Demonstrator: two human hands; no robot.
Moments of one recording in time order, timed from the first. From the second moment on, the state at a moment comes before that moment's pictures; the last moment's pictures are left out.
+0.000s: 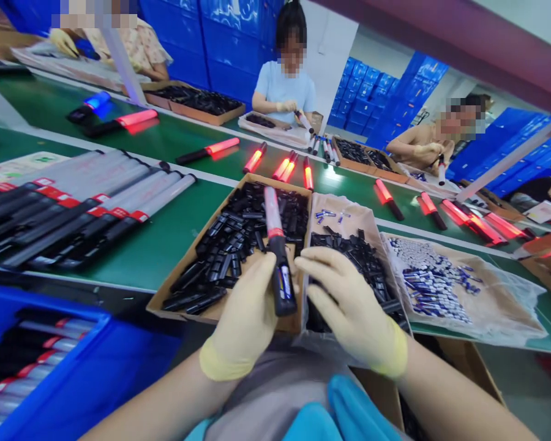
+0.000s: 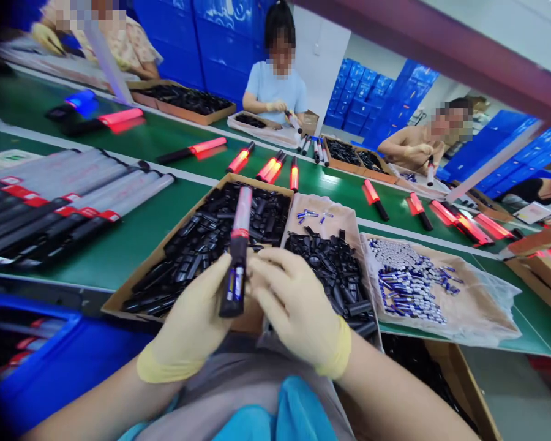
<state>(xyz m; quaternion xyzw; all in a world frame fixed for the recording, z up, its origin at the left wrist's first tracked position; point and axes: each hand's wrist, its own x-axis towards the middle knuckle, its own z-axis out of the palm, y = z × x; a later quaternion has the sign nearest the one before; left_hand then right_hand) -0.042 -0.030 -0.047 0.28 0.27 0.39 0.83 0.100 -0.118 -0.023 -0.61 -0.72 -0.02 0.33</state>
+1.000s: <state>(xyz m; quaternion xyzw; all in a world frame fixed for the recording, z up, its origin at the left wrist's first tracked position) -0.108 0.017 -0.089 0.46 0.39 0.55 0.58 0.026 -0.041 -0.021 -0.53 -0.84 -0.07 0.14</state>
